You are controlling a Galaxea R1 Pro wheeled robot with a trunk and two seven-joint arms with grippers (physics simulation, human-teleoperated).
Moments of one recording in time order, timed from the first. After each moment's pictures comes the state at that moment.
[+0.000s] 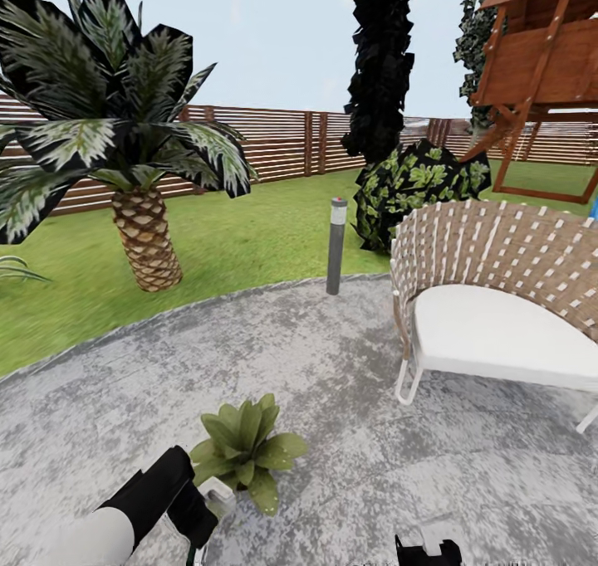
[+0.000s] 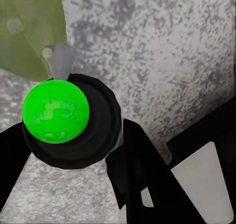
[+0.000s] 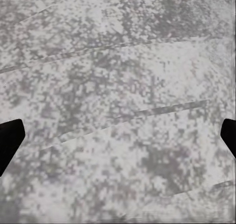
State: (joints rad) left arm -0.61 0.07 -0.27 -0.49 -0.51 0.81 -0.83; right arm -0.41 -0.03 -0.09 -0.09 0.20 -0.40 -0.10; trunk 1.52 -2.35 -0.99
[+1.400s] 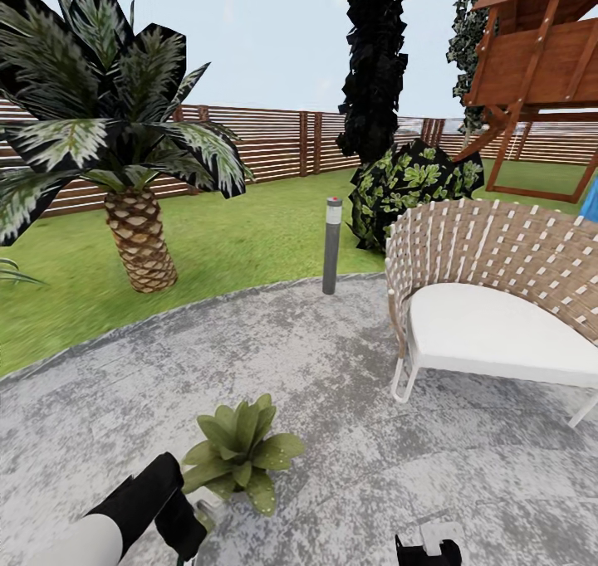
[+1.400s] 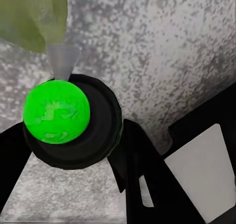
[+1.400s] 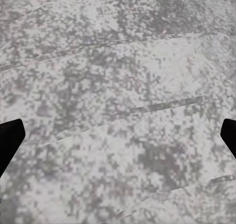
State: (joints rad) left arm -0.59 0.11 -0.28 -0.48 -0.51 0.81 -0.87; right arm -0.41 -0.03 -0.09 -0.09 0.20 -0.40 -0.10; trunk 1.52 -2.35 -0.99
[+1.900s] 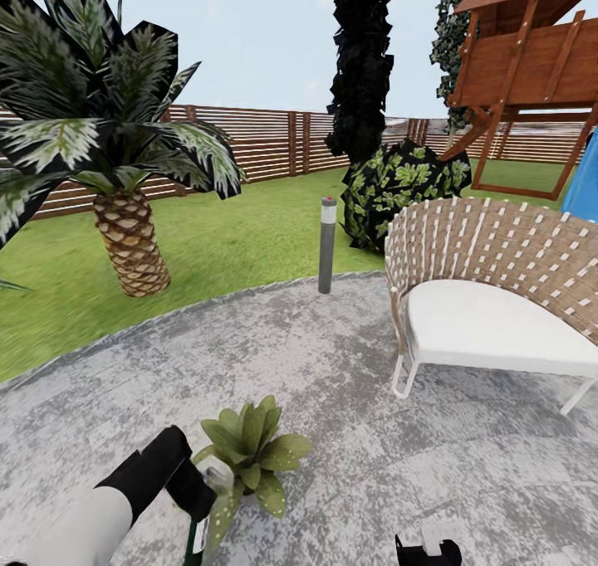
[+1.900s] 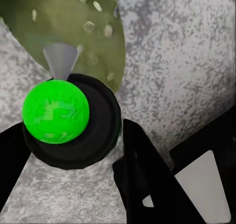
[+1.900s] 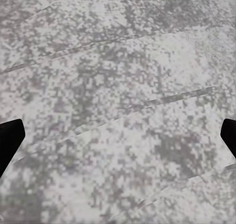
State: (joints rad) left arm -0.66 0.10 -0.27 -0.52 -0.51 0.82 -0.89; right arm -0.41 -0.03 -0.09 -0.09 0.20 -0.40 -0.10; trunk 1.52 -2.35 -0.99
